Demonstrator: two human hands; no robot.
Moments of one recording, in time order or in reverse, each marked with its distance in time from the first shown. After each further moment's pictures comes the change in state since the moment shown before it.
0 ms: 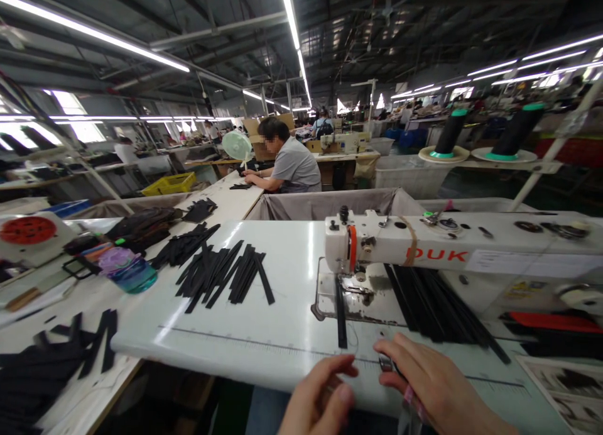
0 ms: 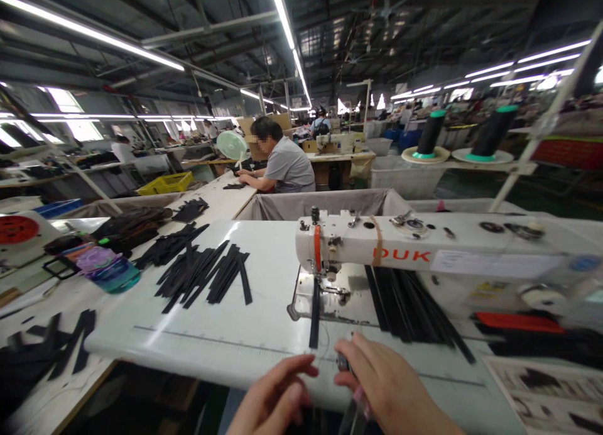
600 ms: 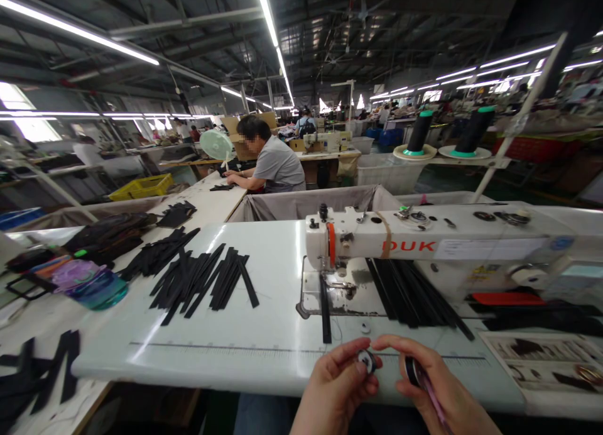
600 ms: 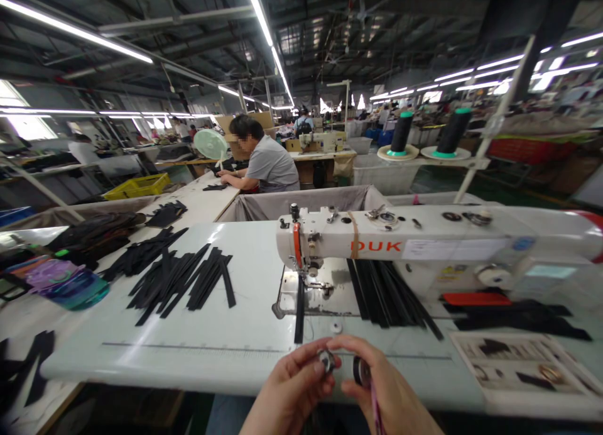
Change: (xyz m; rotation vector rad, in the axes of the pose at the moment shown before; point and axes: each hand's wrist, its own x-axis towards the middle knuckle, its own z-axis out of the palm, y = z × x) left_hand 0.034 0.000 0.059 -0.760 -0.191 -0.336; right_hand -0.046 -0.013 -0.009 0.380 -0.006 0.436
